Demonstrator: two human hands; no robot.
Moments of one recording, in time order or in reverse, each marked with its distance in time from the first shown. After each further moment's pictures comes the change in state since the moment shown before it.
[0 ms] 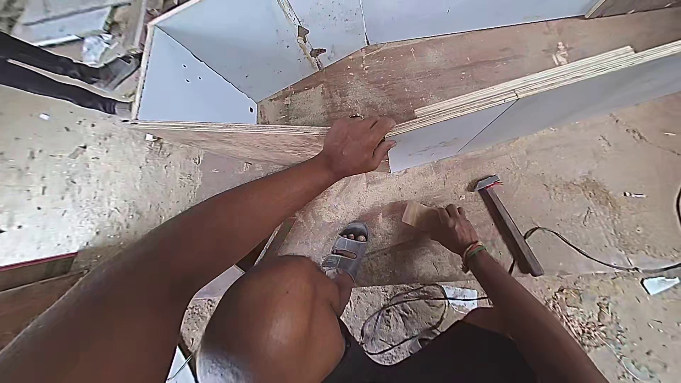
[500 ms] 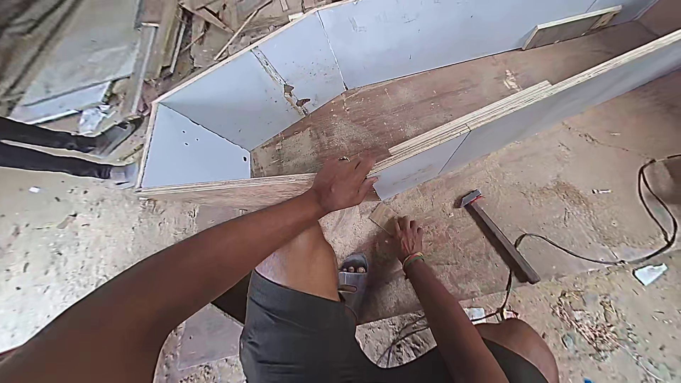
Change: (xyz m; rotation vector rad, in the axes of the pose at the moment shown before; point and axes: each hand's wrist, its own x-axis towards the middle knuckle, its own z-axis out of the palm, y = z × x) left_hand 0.009 -0.002 -0.012 -0.007 -0.152 0.074; right_hand 0.060 -0.099 0.049 0.045 0.155 0.133
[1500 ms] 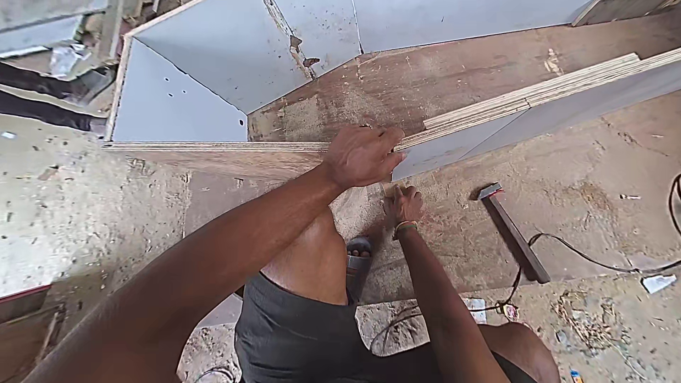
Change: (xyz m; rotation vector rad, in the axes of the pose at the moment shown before) left_hand 0.007 -0.012 -0.005 -0.173 0.156 -0.009; right_hand 0.063 -0.040 -0.005 0.097 0.182 0.157
